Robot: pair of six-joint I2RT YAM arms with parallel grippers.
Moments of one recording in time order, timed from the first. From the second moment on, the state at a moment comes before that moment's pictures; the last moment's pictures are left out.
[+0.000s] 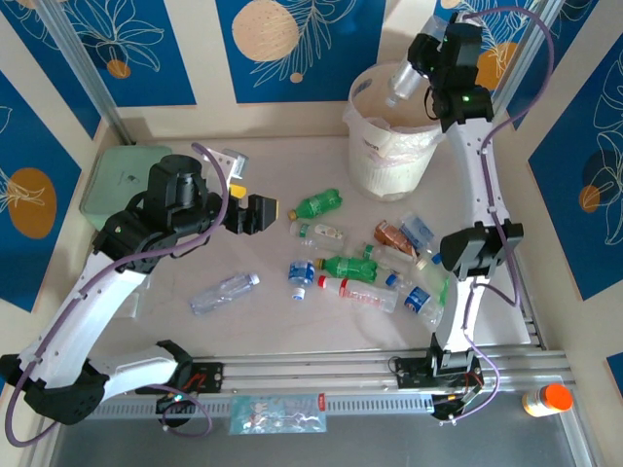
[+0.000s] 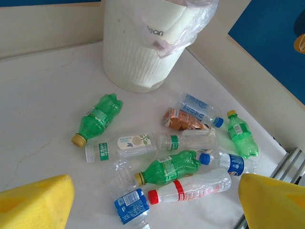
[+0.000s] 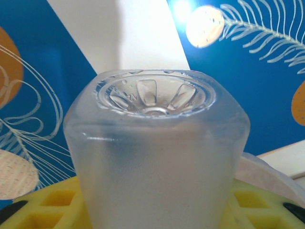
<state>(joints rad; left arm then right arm) -0.62 1.11 1.47 -0.83 0.19 -0.26 0.10 2.04 2.45 -0.60 0.13 0.44</state>
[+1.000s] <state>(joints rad) -0.62 1.10 1.36 -0.87 0.16 -0.26 0.10 2.31 2.60 -0.89 -0.09 0.46</state>
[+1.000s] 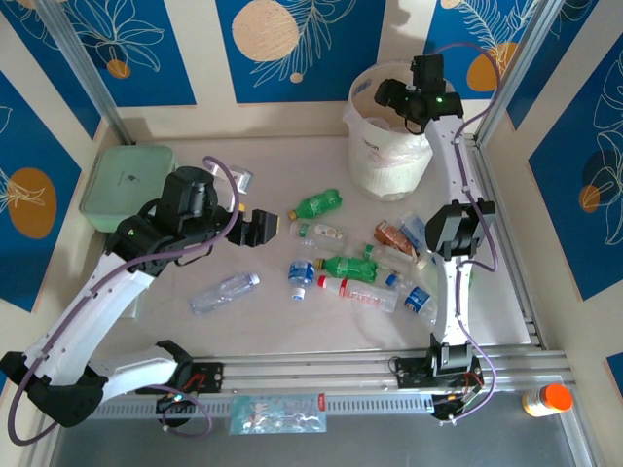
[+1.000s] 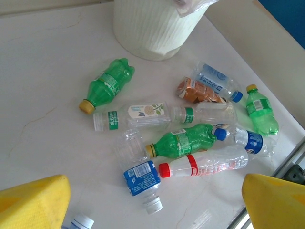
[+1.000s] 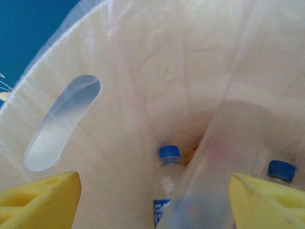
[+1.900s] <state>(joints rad) -0.61 0.93 1.17 -1.16 -0.21 -1.13 0.65 1.37 1.65 -0.58 0.35 0.31</state>
